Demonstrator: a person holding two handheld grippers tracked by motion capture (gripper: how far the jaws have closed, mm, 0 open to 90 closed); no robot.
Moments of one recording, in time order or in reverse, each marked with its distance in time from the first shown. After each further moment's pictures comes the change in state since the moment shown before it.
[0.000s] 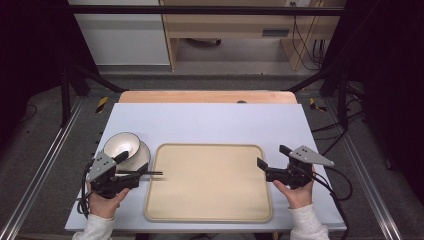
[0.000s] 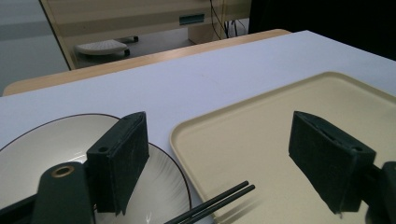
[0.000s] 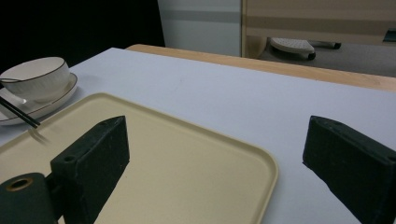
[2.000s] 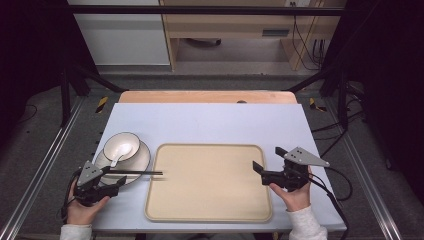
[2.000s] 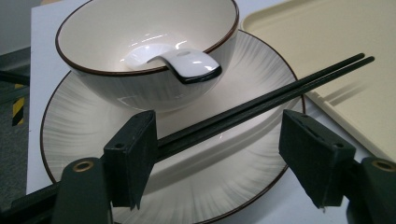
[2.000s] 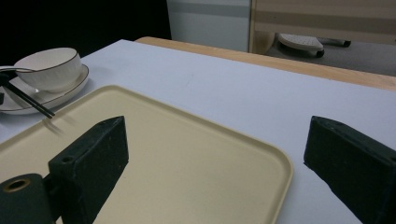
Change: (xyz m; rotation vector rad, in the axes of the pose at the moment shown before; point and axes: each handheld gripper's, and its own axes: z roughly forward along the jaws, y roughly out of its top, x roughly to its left) left arm 0.061 -0.062 -0.008 0.247 0.086 0.049; right arm 0.014 0.004 0.000 0.030 0.023 -0.029
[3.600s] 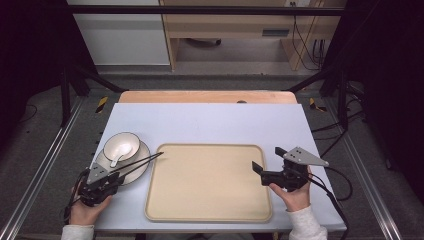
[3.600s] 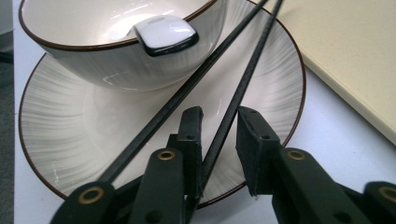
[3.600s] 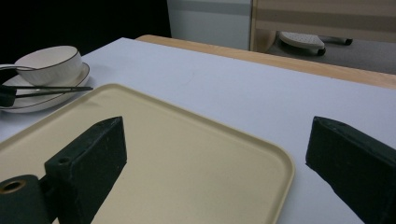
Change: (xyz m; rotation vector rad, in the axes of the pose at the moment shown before) left arm -0.011 0.003 0.006 0.109 0.007 0.024; right arm 0.000 0.000 0.001 0.007 0.000 -0.003
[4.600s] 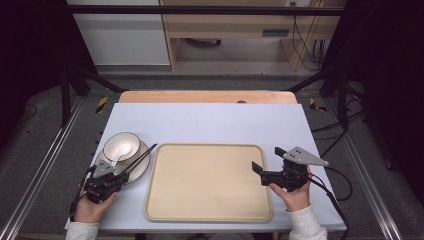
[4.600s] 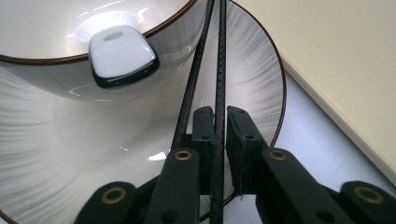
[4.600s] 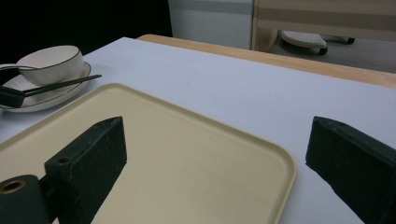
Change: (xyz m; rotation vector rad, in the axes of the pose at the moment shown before) left arm -0.005 0.012 0.009 0.051 -0.057 -0.023; right arm 0.000 0.000 0.000 0.001 0.007 0.003
